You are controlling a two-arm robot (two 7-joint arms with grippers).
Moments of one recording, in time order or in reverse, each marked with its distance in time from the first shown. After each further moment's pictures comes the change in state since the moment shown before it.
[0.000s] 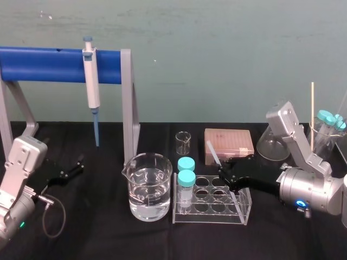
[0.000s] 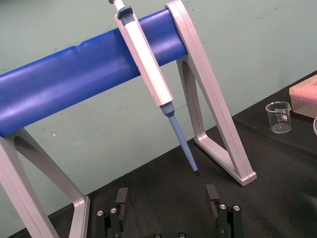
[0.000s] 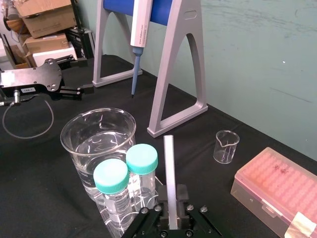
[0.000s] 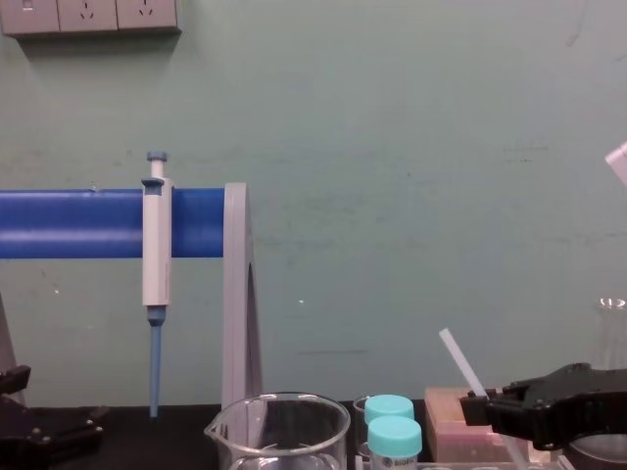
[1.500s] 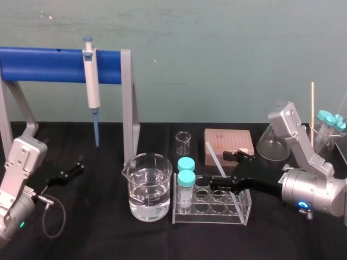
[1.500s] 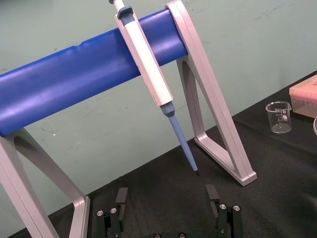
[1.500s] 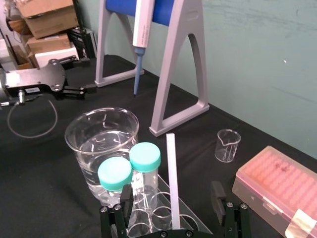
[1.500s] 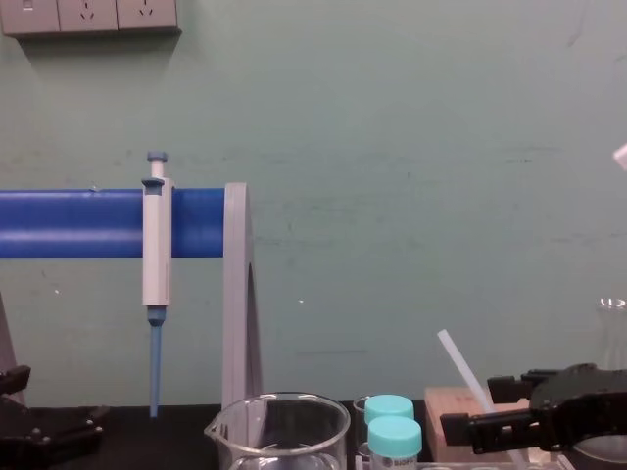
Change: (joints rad) left arm 0.000 0.000 0.000 0.000 0.000 0.000 0.000; right arm -0.010 0.014 0.004 -0.019 0.012 0.008 0.001
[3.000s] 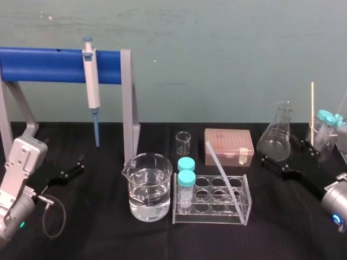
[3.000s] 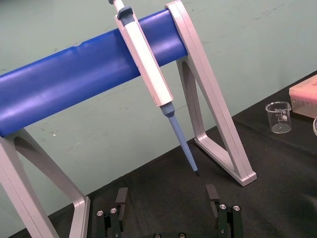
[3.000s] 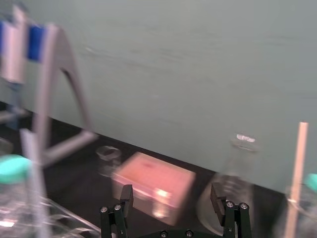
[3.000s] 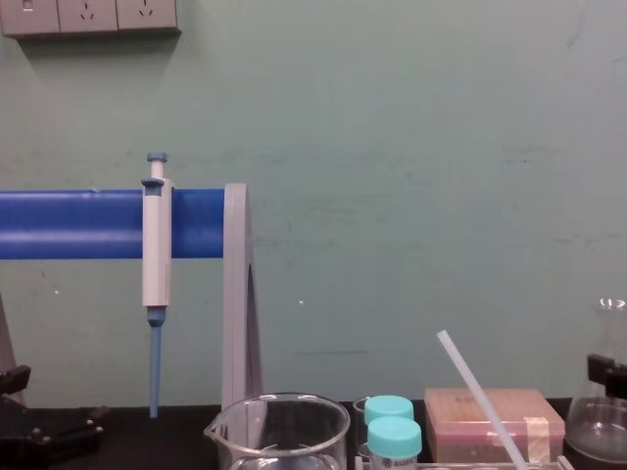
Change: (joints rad) left arm 0.000 0.000 0.000 0.000 0.000 0.000 0.000; right arm -0.236 0.016 0.164 -0.033 -0.031 -0.335 -0.391
